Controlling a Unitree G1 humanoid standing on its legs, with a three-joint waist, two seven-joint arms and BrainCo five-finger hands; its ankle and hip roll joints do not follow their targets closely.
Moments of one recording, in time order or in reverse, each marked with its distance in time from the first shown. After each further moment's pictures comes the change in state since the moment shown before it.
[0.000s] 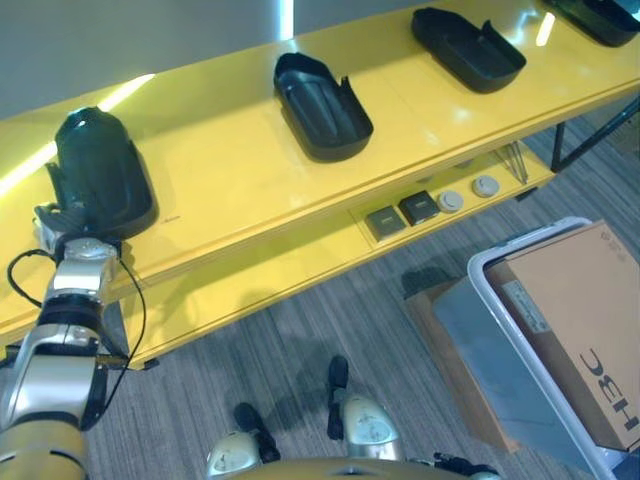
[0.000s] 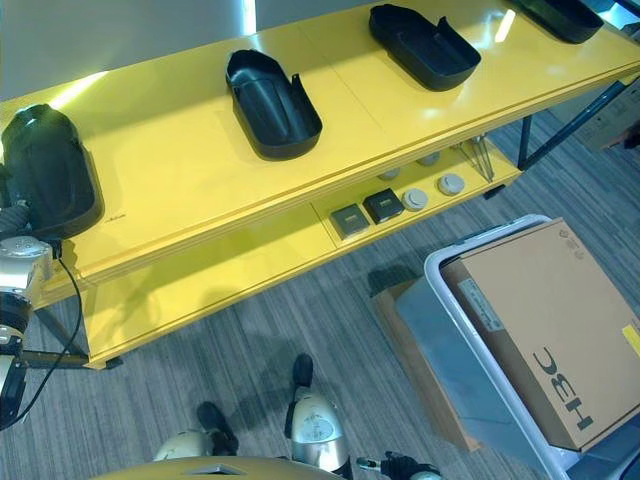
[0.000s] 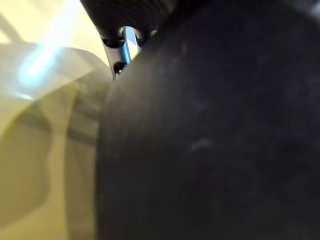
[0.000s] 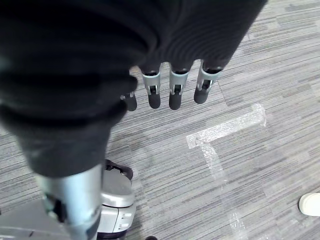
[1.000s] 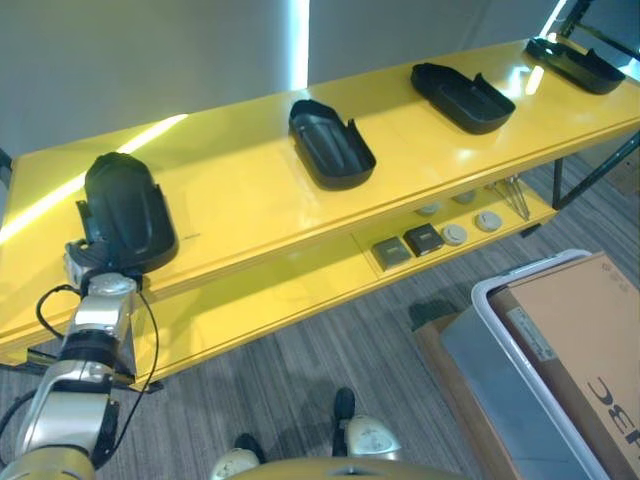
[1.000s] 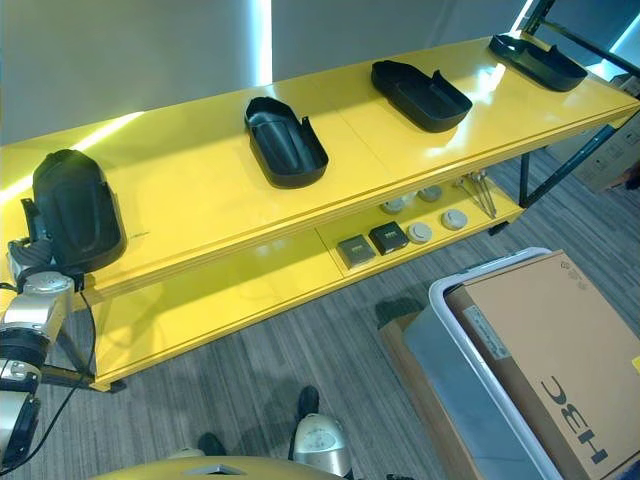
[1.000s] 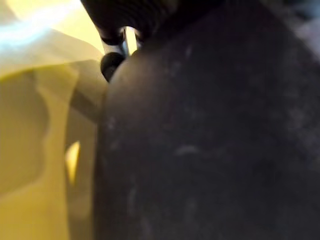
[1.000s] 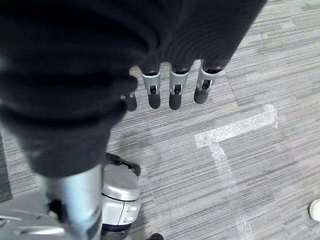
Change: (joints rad) left arm 0.181 -0.072 0.027 -0.106 0.000 -0.006 0.003; right arm 0.041 0.017 -0.005 -0.002 -0.030 0.040 0.000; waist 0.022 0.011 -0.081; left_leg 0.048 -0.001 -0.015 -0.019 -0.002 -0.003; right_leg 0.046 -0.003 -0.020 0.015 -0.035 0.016
